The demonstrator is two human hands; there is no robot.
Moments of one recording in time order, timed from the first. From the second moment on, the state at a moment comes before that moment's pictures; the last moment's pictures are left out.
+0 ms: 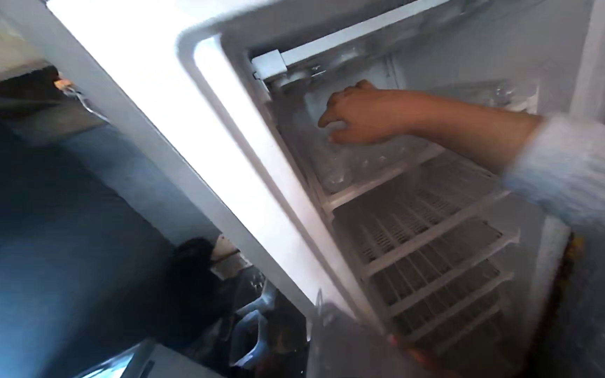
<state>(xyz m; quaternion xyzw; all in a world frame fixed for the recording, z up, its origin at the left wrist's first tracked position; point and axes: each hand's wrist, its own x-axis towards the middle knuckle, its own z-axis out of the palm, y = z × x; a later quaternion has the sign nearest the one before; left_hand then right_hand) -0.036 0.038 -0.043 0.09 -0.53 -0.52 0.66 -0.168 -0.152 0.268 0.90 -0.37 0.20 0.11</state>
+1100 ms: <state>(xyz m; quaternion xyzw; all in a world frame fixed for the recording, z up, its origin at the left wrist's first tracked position) -0.050 -0.016 0.166 0.59 -0.71 0.09 0.39 -0.184 -0.043 0.215 0.89 -0.32 0.26 0.19</state>
